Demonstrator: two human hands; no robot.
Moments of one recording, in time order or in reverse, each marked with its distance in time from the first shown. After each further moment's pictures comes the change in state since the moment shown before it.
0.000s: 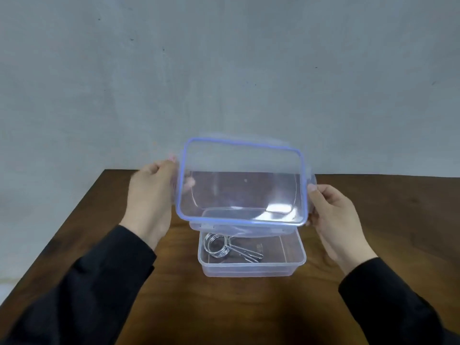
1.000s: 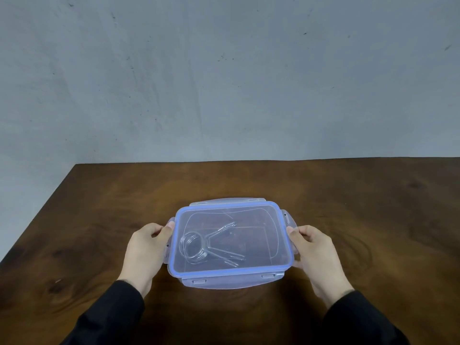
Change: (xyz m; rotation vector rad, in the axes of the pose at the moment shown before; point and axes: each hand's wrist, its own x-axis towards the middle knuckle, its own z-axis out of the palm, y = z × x) left_hand -0.004 -0.128 -0.004 0.690 -0.014 -0.220; right_hand 0.007 0.084 -0.023 -0.315 0.061 0.416
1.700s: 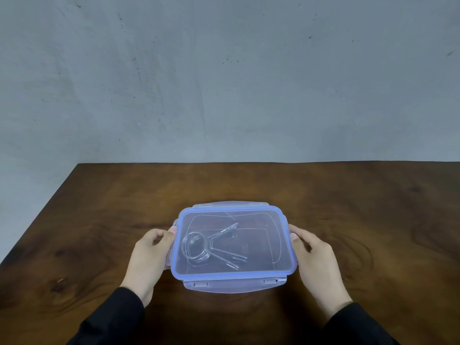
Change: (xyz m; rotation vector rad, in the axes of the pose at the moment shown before) left_hand -0.011 -0.007 0.000 -0.196 -0.082 -0.051; right_hand -0.015 0.007 0.000 -0.141 0.011 -0.271
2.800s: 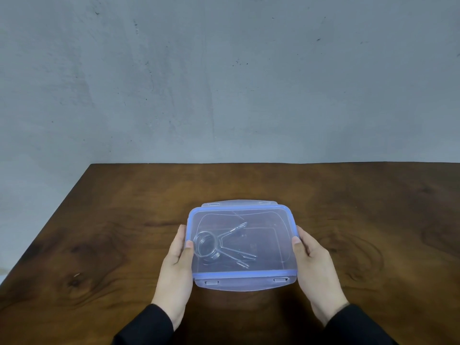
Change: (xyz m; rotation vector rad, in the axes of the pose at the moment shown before) left_hand -0.045 -0.005 0.019 -0.209 -0.088 0.010; right_hand -0.013 0.004 0.024 0.095 -0.049 0.078
